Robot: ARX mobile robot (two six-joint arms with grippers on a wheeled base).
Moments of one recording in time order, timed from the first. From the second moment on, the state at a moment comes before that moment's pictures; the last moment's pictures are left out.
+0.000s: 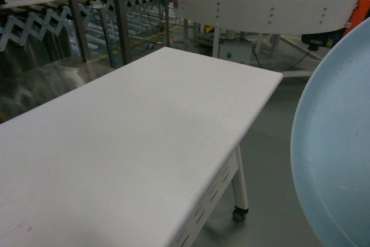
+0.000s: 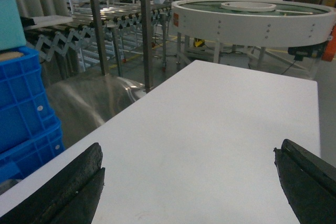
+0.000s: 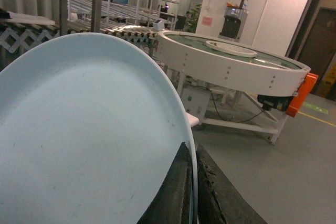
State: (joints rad) left arm 0.00 0.01 0.01 0.00 0.00 0.00; right arm 0.15 0.25 0.01 0.35 -0.01 -0.17
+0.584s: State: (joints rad) left arm 0.00 0.01 0.01 0.00 0.00 0.00; right arm 0.15 0.25 0.01 0.35 -0.01 -0.17
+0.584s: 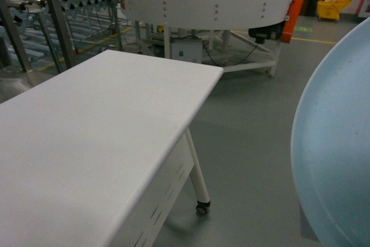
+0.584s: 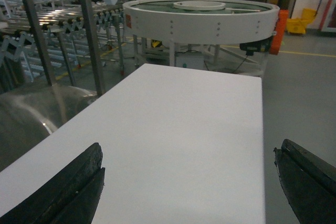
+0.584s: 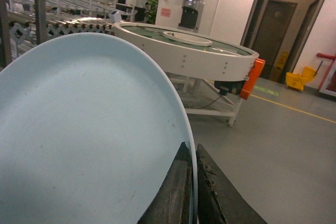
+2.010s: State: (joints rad) left arm 0.00 0.01 0.01 0.00 0.00 0.00; right arm 0.15 0.25 0.01 0.35 -0.01 -0.17
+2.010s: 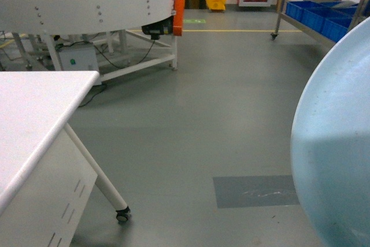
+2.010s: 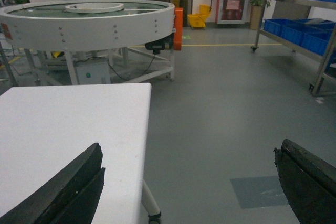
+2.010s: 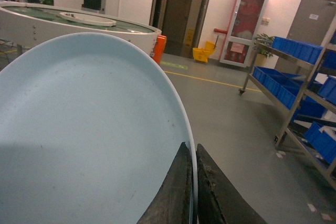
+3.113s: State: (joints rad) left arm 0.00 0.01 0.01 0.00 0.00 0.00; right arm 0.15 0.25 0.01 0.35 0.00 -0.17
